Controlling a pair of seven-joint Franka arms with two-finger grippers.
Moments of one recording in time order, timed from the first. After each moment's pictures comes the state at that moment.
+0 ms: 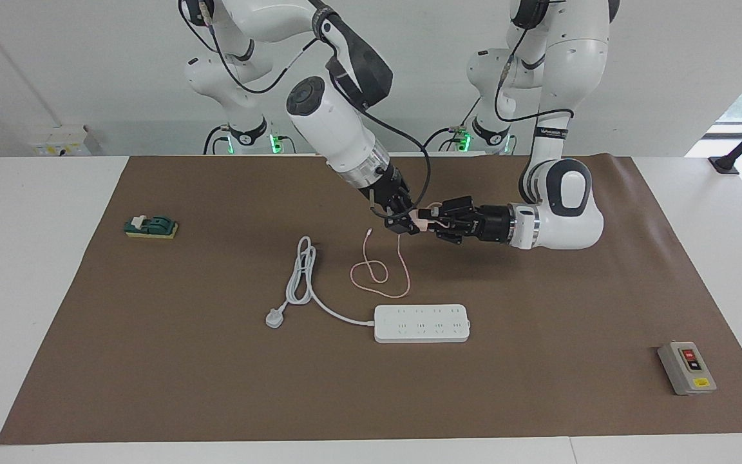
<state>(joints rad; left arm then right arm) -0.11 0.33 -0.08 -1.93 -1.54 1.59 0.69 0.57 0.31 -0.02 -1.58 0.56 2.18 1.93</state>
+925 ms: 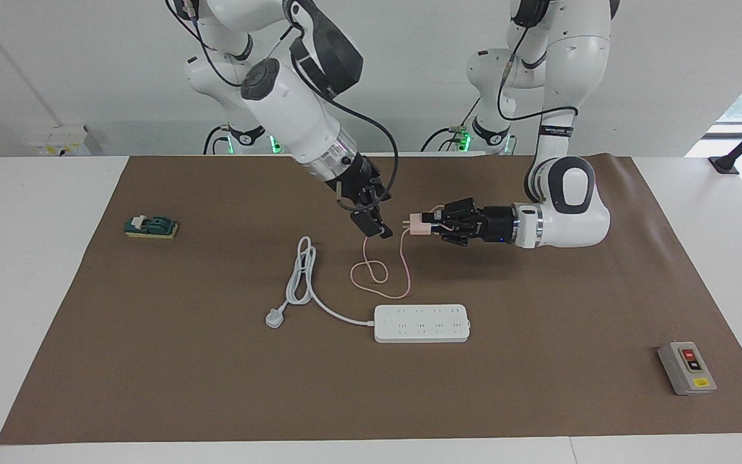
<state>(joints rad) -0.11 0.31 -0.06 -1.92 -1.39 1.68 0.69 0.44 0.24 -0.03 -1.54 0.56 2.02 1.76</state>
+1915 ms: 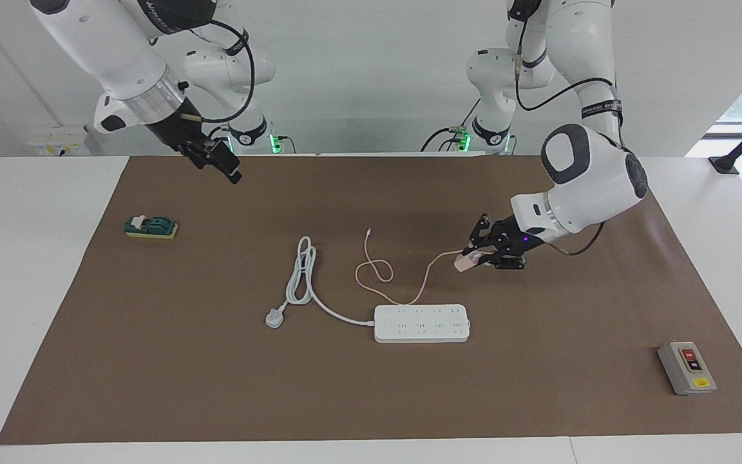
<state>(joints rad) -0.16 0.28 -0.07 -1.72 -0.55 1.96 0.76 0.07 0.01 -0.04 -1.55 0.19 1.48 0.50</state>
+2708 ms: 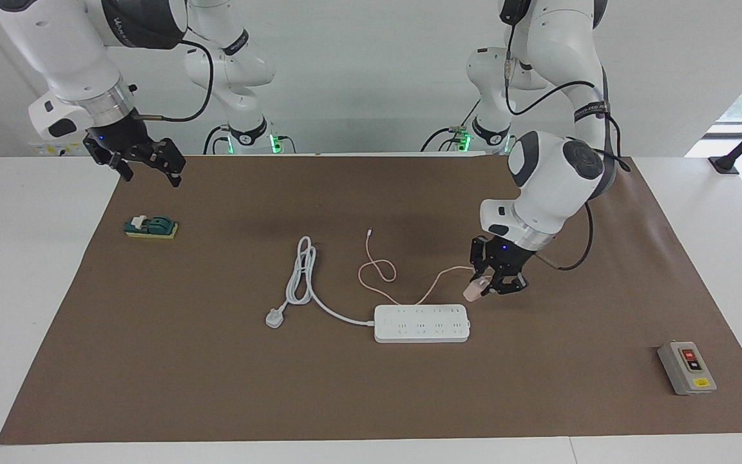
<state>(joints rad) -0.26 0.35 -0.08 -1.70 -0.15 2.21 0.91 0.00 -0.01 -0.04 -1.63 -0.01 1.60 0.09</state>
